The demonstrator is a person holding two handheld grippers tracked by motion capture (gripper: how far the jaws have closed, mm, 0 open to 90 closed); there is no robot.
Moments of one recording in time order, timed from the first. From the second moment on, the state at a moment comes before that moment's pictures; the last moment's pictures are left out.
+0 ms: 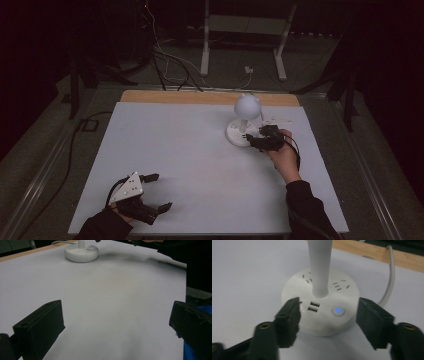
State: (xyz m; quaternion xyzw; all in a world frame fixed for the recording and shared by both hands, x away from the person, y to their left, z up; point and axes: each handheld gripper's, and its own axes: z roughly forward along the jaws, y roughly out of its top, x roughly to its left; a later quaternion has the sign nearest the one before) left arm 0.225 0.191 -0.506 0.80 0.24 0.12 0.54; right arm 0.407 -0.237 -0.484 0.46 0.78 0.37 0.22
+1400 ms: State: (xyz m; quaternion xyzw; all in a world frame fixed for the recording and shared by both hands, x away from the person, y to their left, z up) left arm 0.224 0.190 -0.506 0.80 0.23 0.12 0.53; right arm 0.333 -0.229 -0.466 0.38 0.81 0.42 0.15
